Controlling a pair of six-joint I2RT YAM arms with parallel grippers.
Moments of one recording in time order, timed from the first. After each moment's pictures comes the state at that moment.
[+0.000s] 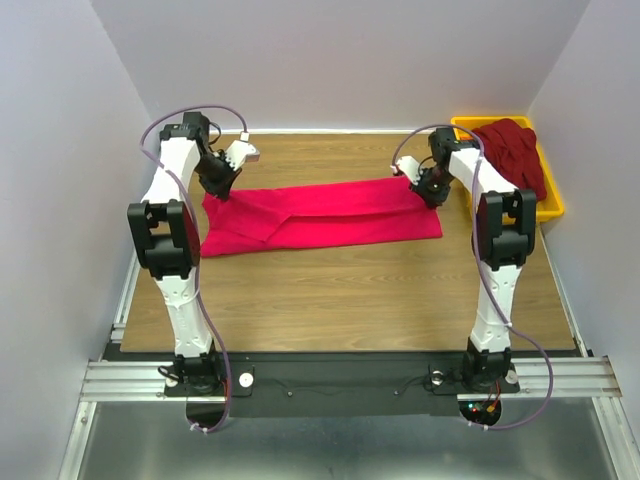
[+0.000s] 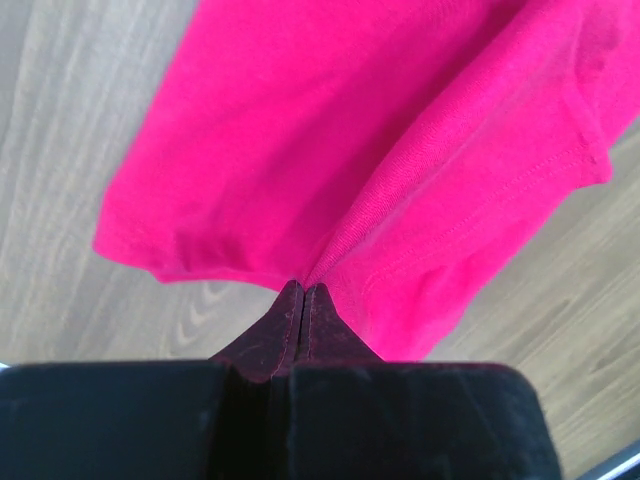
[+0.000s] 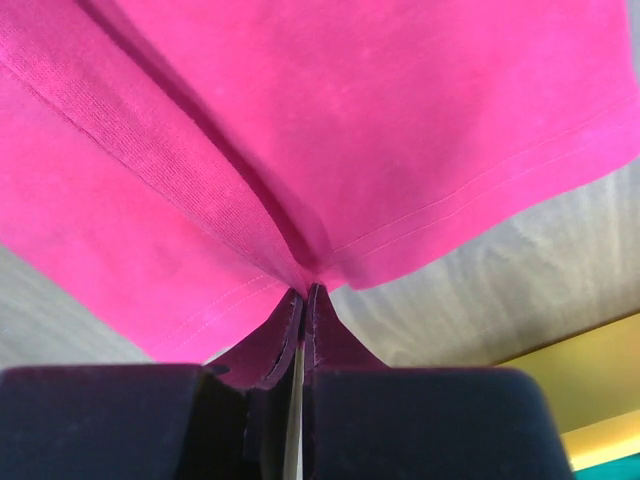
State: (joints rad) left arm 0.03 2.08 1.94 -1.18 0.36 0.95; right arm 0.09 2.19 1.84 -0.98 -0.18 -1.01
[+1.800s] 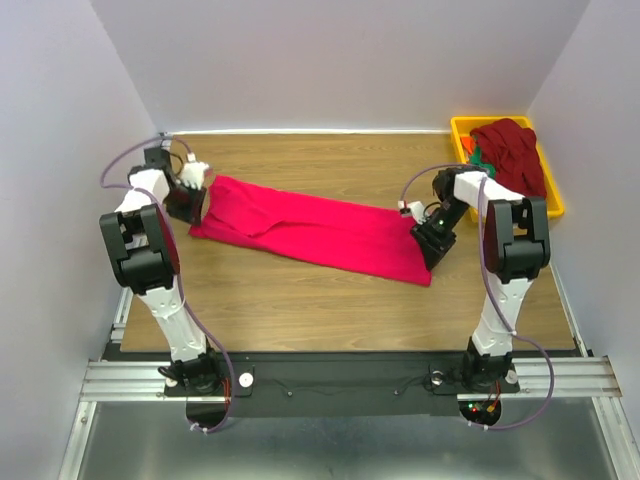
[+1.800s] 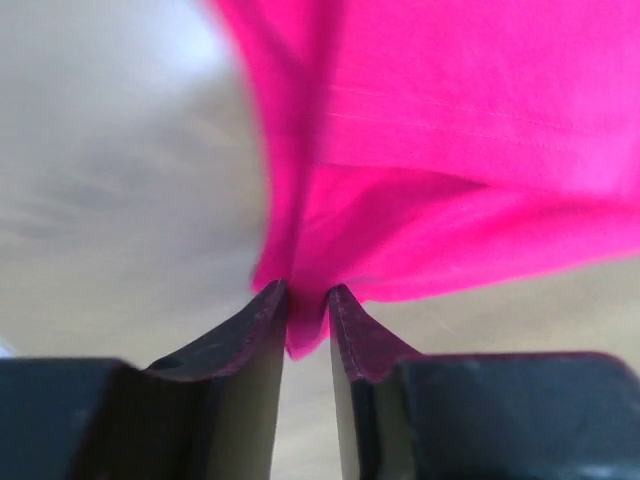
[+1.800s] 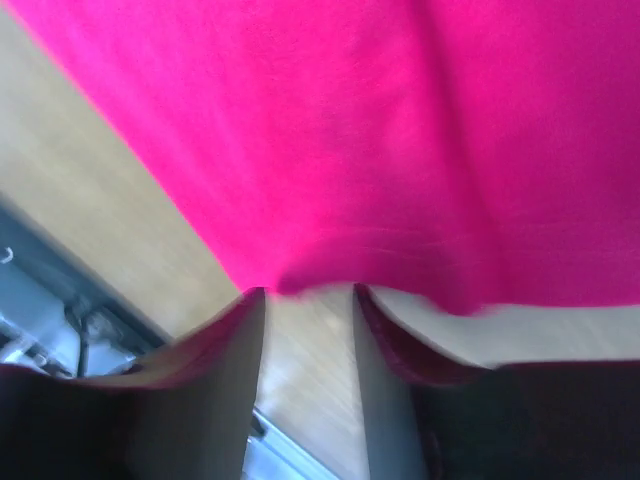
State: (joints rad) left arm 0.24 1.95 1.45 -0.80 0.29 0.59; right arm 0.05 2.04 1.47 -1.20 -0.37 -0.73
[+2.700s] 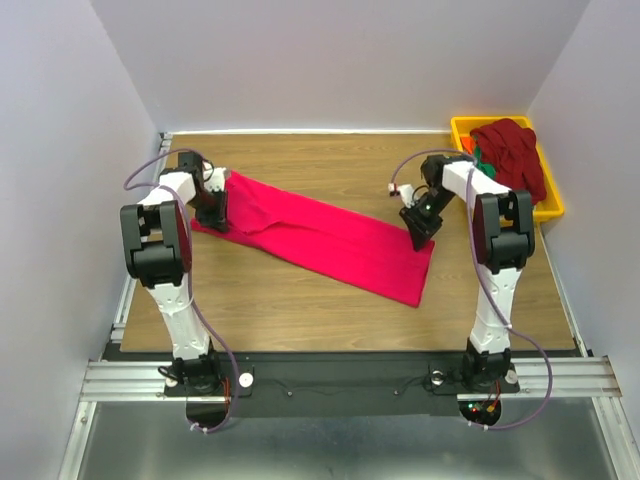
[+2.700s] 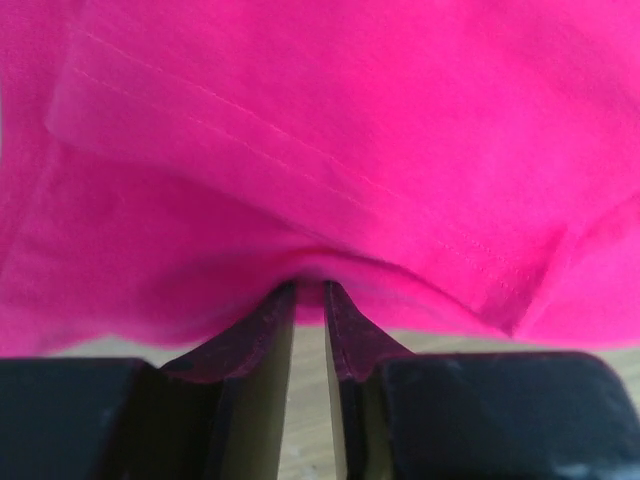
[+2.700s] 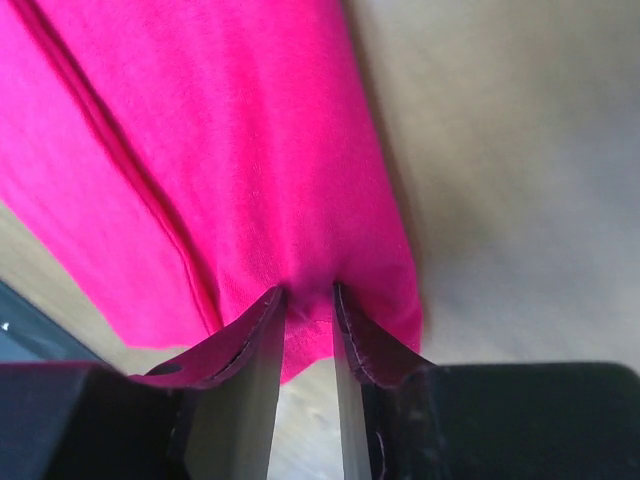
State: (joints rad) left arm 0.10 1.96 1.40 -0.70 0.27 0.18; right arm 0.12 2.19 1.71 -1.18 -0.37 -0.67
